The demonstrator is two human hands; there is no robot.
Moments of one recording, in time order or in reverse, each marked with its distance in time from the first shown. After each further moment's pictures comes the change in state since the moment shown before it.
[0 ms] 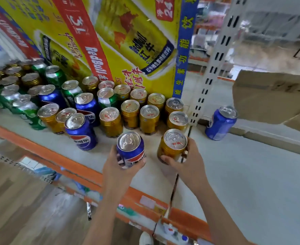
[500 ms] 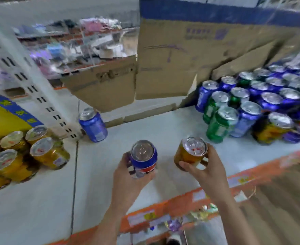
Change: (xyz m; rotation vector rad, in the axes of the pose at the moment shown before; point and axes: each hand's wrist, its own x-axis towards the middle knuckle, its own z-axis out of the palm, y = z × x) left_hand -0.117 0.081 0.226 -0.053 -0.725 0.169; right_hand -0.158 0.111 -0.244 0.076 0.709 0.205
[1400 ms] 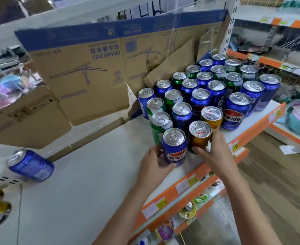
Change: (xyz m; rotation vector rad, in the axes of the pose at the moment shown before) left_hand 0.026 0.060 0.194 0.435 -0.466 0.194; right_hand 0.057 0.058 -0.158 -0.411 0.206 0.059
